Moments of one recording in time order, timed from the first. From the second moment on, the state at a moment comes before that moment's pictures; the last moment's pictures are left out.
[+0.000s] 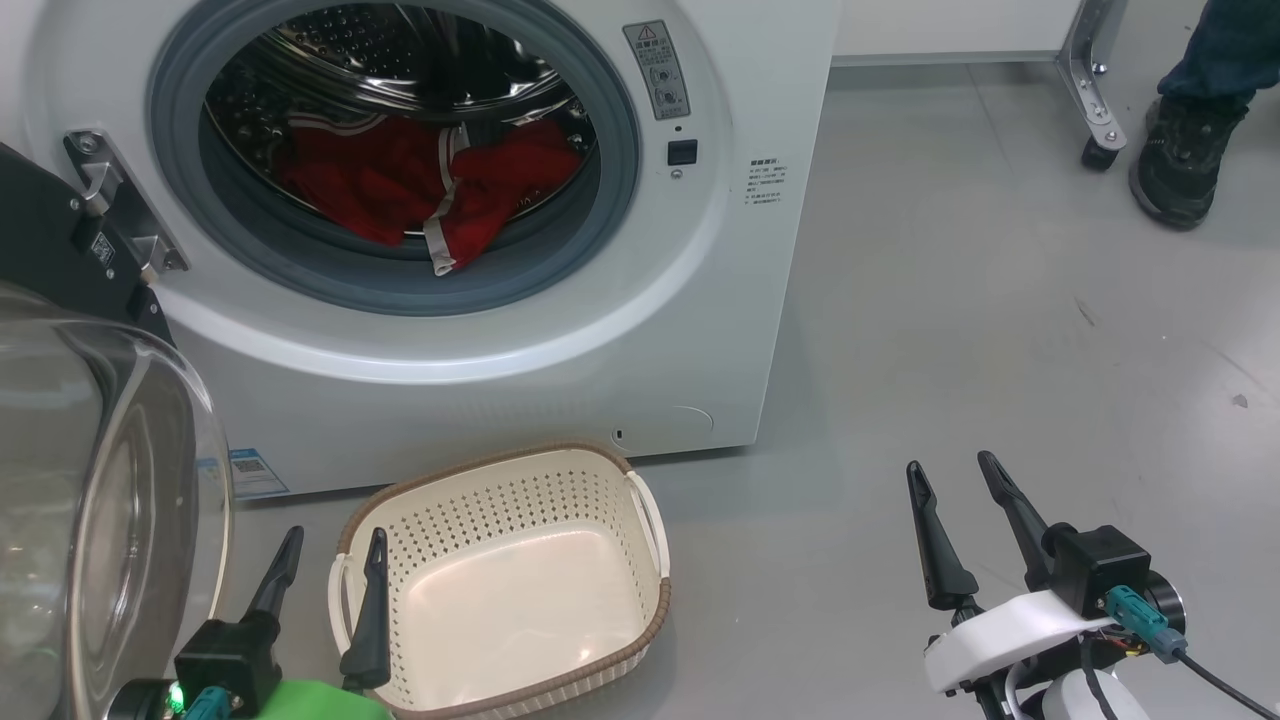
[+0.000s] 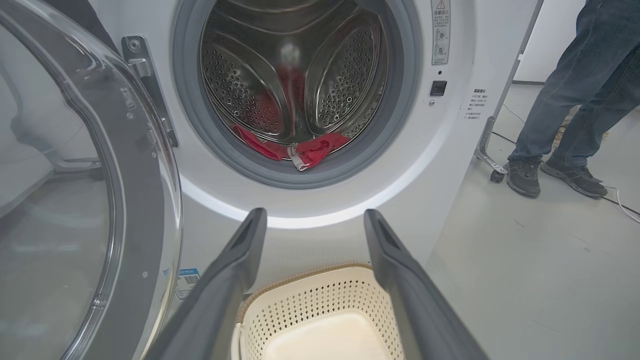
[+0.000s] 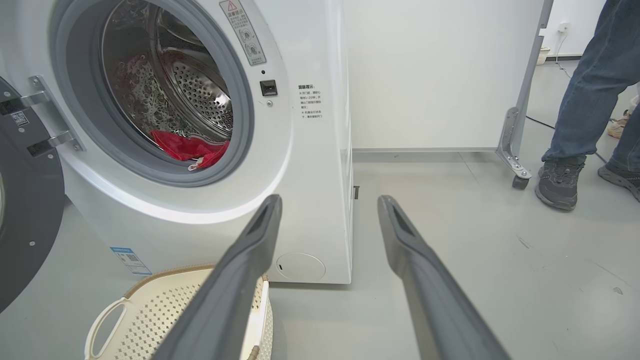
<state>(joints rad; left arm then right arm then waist) 0.11 0.09 -0.16 0.02 -0.30 0.06 -0.13 -0.01 -0.04 0.17 0.24 0.26 0.06 -0.26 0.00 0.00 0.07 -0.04</state>
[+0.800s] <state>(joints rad) 0.11 0.09 -0.16 0.03 -0.30 0.06 -0.13 -0.01 -0.04 0.18 0.24 0.26 0.06 -0.26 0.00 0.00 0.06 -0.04</state>
